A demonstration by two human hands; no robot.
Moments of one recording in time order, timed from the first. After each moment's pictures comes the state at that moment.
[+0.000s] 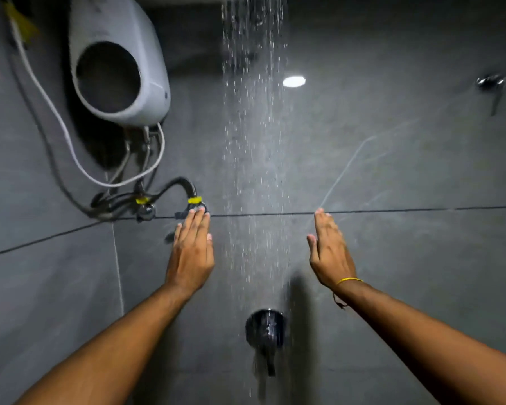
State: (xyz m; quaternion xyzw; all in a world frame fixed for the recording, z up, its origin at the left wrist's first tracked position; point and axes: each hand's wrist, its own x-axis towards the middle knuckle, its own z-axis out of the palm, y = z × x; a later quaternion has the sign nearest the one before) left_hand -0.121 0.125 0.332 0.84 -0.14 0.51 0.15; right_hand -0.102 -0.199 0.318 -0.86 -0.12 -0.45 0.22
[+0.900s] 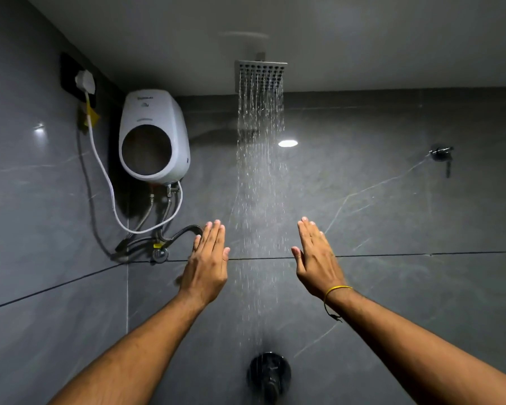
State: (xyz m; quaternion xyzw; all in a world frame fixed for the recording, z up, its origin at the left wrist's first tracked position) left_hand -0.182 0.121 0.405 0.82 -0.17 0.53 0.11; right_hand -0.194 -0.161 0.408 -0.84 -0.15 -0.50 0.14
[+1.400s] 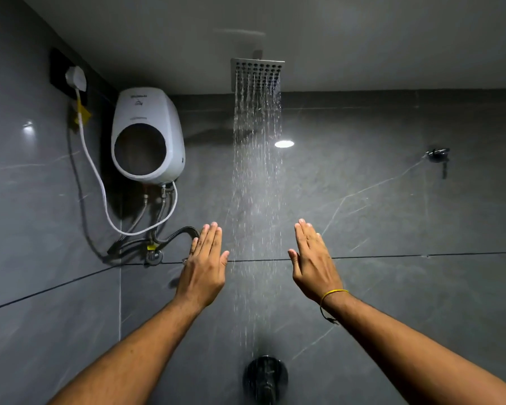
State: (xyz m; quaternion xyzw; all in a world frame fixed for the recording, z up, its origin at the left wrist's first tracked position) left_hand -0.180 0.118 0.405 0.83 -0.17 0.52 0.10; right_hand -0.182 -0.161 0.404 -0.84 -0.15 -0.51 0.13
